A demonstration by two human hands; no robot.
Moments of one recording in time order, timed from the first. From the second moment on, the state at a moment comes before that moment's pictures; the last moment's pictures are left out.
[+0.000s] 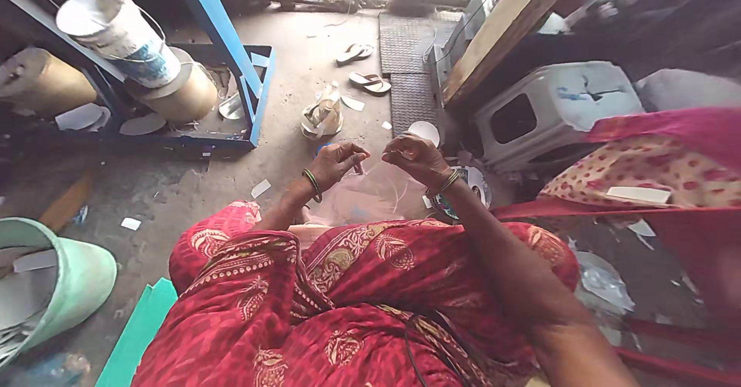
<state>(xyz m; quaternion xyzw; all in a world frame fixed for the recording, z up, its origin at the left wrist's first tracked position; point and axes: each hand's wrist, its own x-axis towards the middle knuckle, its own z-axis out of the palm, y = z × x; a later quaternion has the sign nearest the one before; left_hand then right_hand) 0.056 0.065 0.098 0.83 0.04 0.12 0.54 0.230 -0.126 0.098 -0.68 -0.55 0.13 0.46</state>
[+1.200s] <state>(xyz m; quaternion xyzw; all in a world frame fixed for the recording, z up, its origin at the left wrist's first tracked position) 0.048 0.059 0.101 0.77 0.08 0.15 0.62 0.218 -0.119 0.095 -0.69 -0.57 0.12 0.43</state>
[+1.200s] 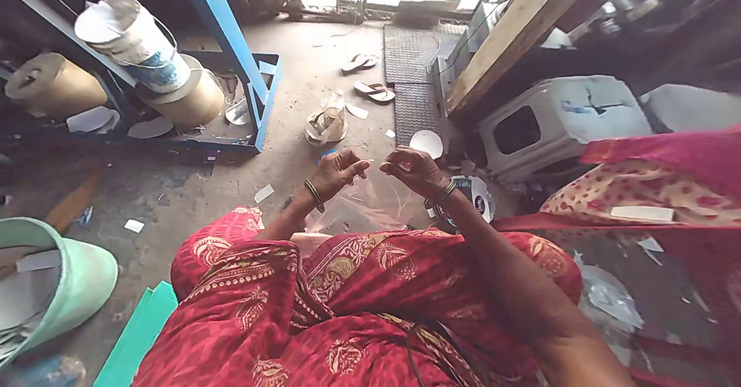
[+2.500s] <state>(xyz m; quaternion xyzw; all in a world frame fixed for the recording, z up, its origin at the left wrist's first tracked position) 0.055 0.061 0.101 0.60 0.32 0.26 0.69 0.194 -0.119 0.093 -0.65 -0.29 0.15 0.69</state>
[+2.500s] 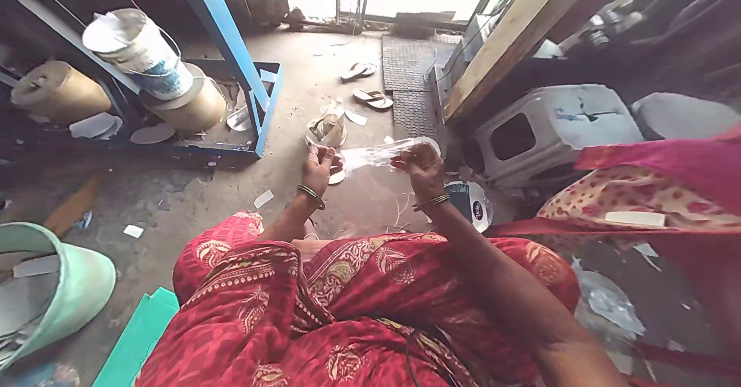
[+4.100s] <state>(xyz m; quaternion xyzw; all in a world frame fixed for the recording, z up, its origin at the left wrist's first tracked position) 0.070 0.001 0.127 0.88 0.06 0.17 0.45 0.138 -0.121 0.178 -0.90 -0.40 0.12 0.11</state>
